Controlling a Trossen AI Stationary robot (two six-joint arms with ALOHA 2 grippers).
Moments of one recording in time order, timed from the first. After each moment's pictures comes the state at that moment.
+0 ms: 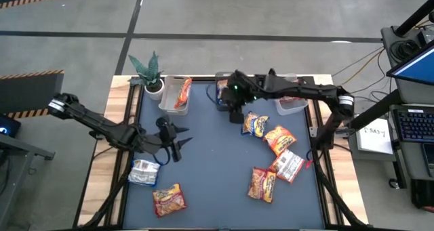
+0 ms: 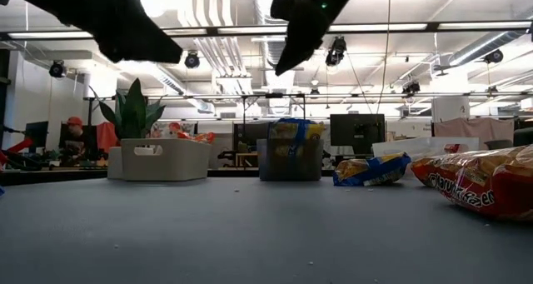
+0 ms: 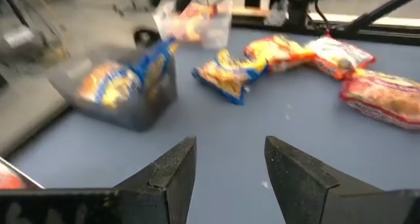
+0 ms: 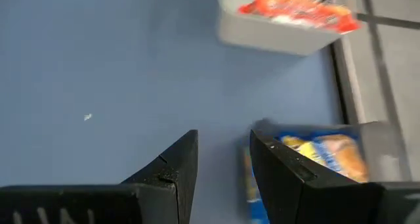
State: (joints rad) left arm -0.38 1.02 0.54 -0.02 -0.72 -0.32; right arm -0.26 1.71 1.57 -0.71 -0.08 -0.30
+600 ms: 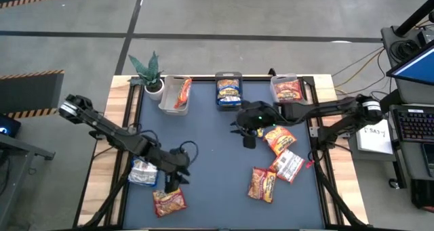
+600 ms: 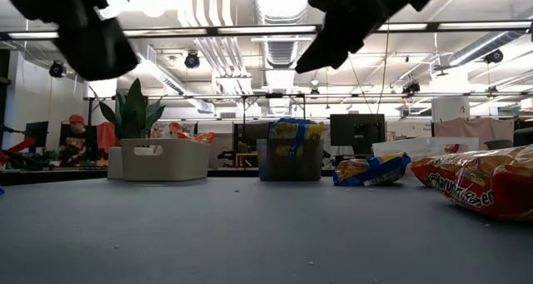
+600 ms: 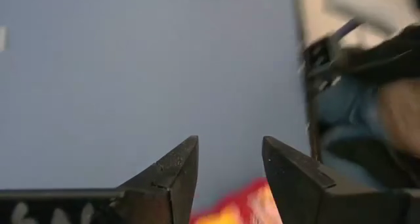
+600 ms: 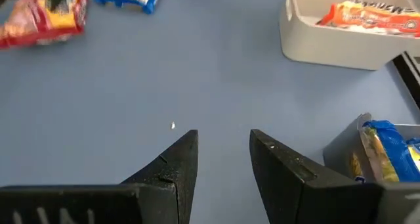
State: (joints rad) left arm -0.47 1.32 0.80 -0.28 0.03 -0.65; right arm -0.06 1.41 0.99 -0.19 -0.05 -0.09
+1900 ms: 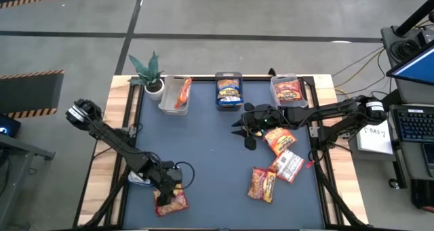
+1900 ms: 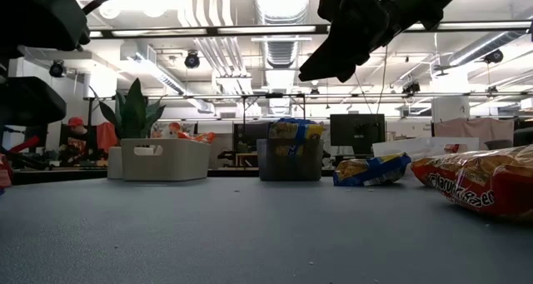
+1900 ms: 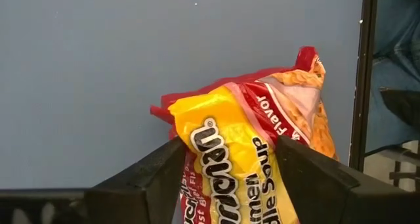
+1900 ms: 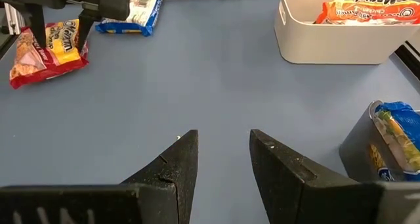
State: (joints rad) left arm -0.67 1.47 0.74 -0.31 0.04 -0.84; right arm -0.06 1.38 0.83 0.03 -0.06 0.01
